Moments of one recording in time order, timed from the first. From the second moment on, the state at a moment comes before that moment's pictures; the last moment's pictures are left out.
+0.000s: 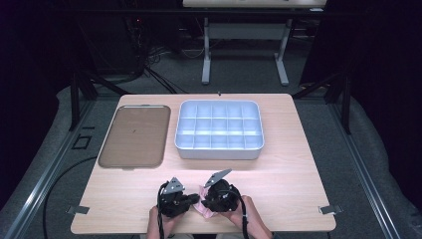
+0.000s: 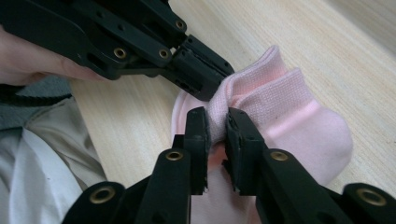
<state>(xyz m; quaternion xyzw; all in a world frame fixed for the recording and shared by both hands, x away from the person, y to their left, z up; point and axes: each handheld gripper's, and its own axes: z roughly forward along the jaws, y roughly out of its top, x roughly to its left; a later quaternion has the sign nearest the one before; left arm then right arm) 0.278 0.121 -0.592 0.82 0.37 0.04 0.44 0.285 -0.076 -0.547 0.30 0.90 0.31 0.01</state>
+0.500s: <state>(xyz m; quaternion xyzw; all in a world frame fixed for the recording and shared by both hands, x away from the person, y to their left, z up) 0.278 0.121 -0.592 0.82 0.37 0.05 0.44 0.283 -0.105 -0.527 0.30 0.89 0.33 0.06</state>
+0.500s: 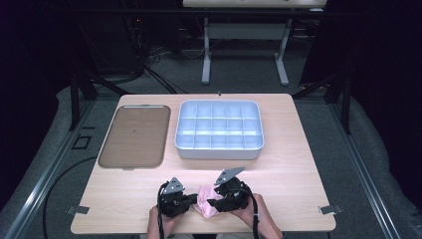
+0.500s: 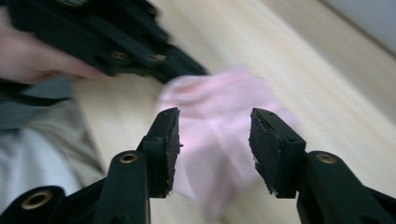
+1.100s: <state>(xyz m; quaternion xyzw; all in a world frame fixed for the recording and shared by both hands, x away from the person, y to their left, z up) 0.279 0.121 -0.592 0.82 0.37 0.04 0.44 0.299 -0.090 -0.548 0.27 0.91 0.30 0.06</state>
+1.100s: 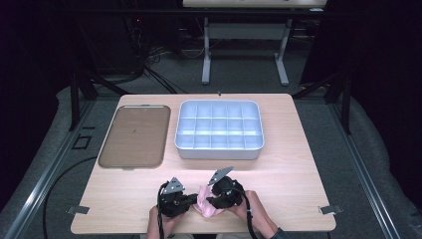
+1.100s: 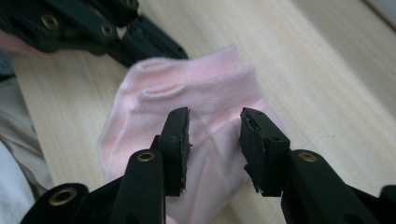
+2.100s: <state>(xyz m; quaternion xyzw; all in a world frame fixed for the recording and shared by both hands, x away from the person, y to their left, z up) 0.278 0.120 -0.592 0.82 0.37 0.04 0.44 0.292 -0.094 -0.541 0.27 0.90 0.34 0.06</state>
